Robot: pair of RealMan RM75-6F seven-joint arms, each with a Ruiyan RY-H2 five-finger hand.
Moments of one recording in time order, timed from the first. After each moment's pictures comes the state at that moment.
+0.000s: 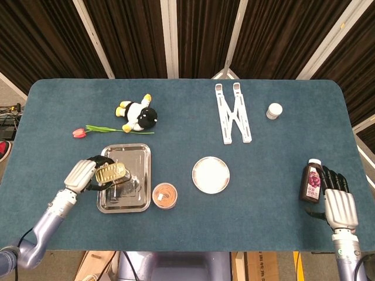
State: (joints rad) left arm -0.52 -1.53 0.00 -1.14 1.53 1.19 -0.50; right arm 0.12 -1.27 0.11 -1.56 -1.30 1.36 -0.10
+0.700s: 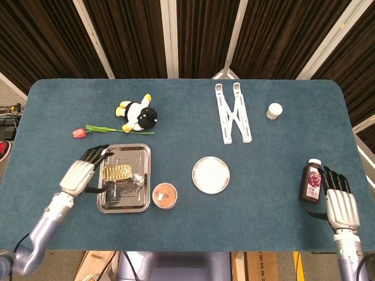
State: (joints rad) left arm -0.45 -1.44 0.00 -1.31 1.52 1.30 -0.23; right arm 0.12 -1.25 0.10 -1.57 -1.30 1.34 -0.09
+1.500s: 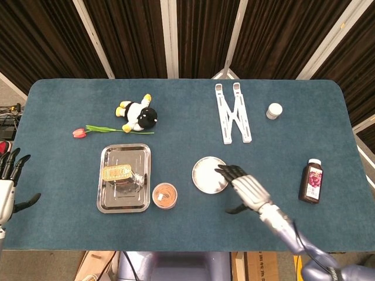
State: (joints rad) left arm -0.15 -1.17 -0.03 -1.60 1.45 1.62 0.10; right arm 0.54 -1.34 0.15 -1.74 -1.44 0.87 0.08
